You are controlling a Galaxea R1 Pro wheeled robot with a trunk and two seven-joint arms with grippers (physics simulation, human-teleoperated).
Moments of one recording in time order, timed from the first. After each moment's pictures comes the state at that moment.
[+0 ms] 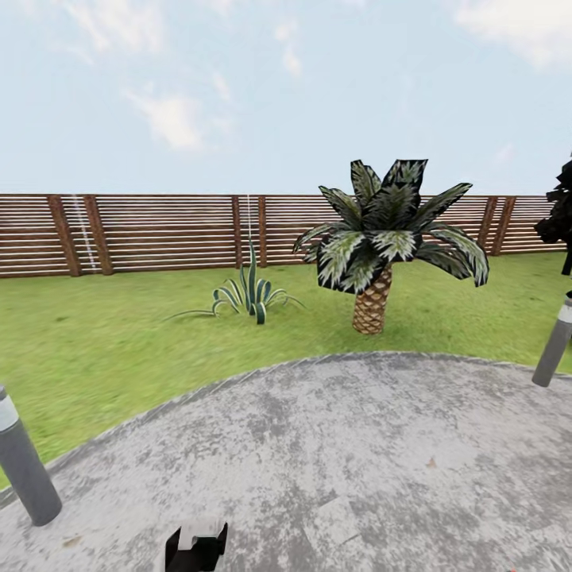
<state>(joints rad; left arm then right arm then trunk) -0.18 -0.07 -0.01 -0.63 0.01 -0.20 -0.01 0.00 0.00 -0.15 -0.62 -0.01 -0.09 0.00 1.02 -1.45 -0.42</state>
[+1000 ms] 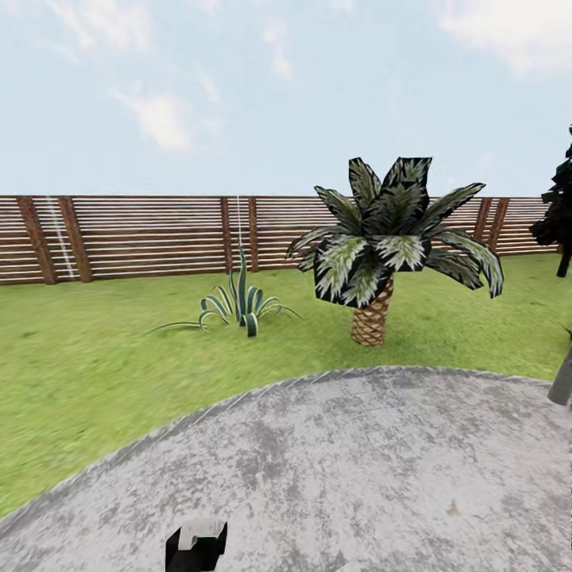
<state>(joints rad) -0.18 -0.07 -0.01 -0.63 0.01 -0.20 -0.01 0.00 0.00 -0.15 -0.62 -0.01 -0.09 0.00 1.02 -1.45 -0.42</state>
